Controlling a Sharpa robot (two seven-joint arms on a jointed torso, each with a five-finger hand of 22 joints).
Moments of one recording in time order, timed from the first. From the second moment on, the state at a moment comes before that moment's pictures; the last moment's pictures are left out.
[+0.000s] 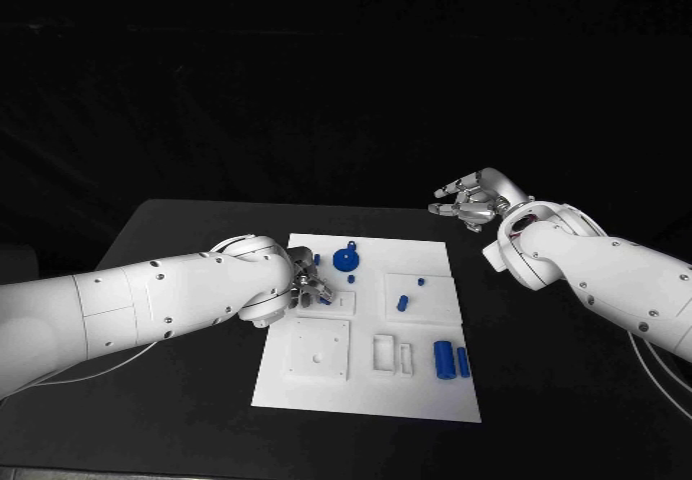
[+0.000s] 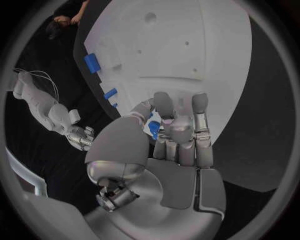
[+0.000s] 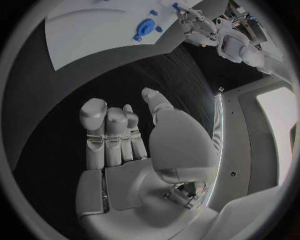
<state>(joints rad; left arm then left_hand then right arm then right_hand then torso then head) 1.35 -0.59 -0.24 1.36 -1.00 -0.10 -0.60 1.12 0.03 0.24 -0.06 0.41 1.22 0.06 0.07 0.59 1.49 -0.06 0.71 0.43 1.40 -0.13 1.32 0.60 0.02 1.23 -0.14 0.50 1.31 1.10 -0.73 0.26 1.25 -1.15 -0.42 -0.11 1.27 -0.14 0.12 -0.02 0.50 1.04 0.10 0.07 0.06 1.17 0.01 1.08 1.07 1.43 -0.06 1.02 1.01 0.08 1.47 -0.09 0.79 1.31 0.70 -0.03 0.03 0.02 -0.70</state>
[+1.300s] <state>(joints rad) 1.36 -0.58 -0.24 1.36 -1.01 -0.07 -0.59 1.08 0.07 0.25 -0.06 0.40 1.22 0.06 0.07 0.60 1.49 -0.06 0.73 0.46 1.40 -0.12 1.35 0.65 0.02 1.23 -0.13 0.50 1.31 1.10 -0.72 0.26 1.24 -1.14 -0.42 -0.11 1.26 -0.14 0.12 -0.02 0.53 1.04 0.10 0.07 0.06 1.17 0.01 1.08 1.07 1.43 -0.06 1.02 1.01 0.08 1.47 -0.09 0.78 1.31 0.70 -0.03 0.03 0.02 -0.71</state>
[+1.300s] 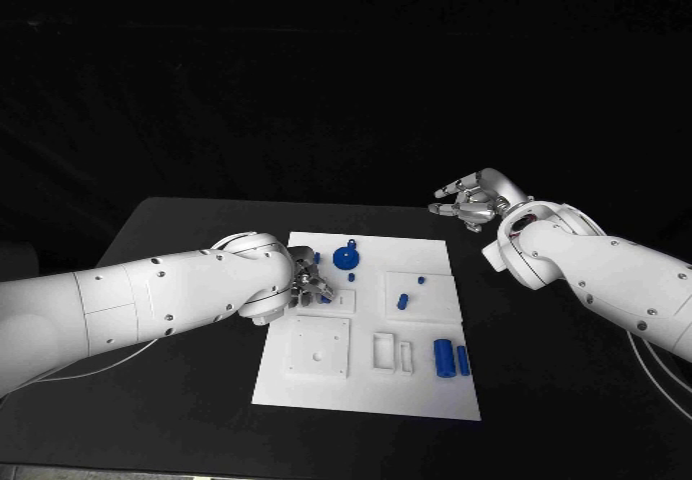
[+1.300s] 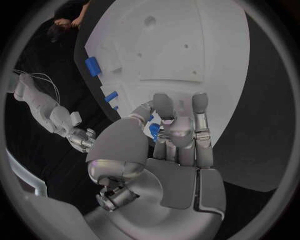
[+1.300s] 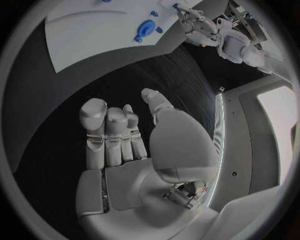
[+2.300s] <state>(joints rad) 1.36 -0.57 -0.24 1.34 -1.01 -0.06 -0.59 1.10 0.09 0.22 0.01 0.27 1.22 0.06 0.08 0.61 1.49 -0.06 0.73 0.46 1.40 -0.12 1.35 0.64 0.02 1.23 -0.13 0.50 1.31 1.09 -0.72 0.26 1.24 -1.14 -0.42 -0.11 1.25 -0.14 0.13 -0.03 0.54 1.04 0.10 0.07 0.06 1.17 0.01 1.08 1.07 1.43 -0.06 1.02 1.01 0.08 1.47 -0.09 0.78 1.31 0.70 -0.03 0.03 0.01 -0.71</state>
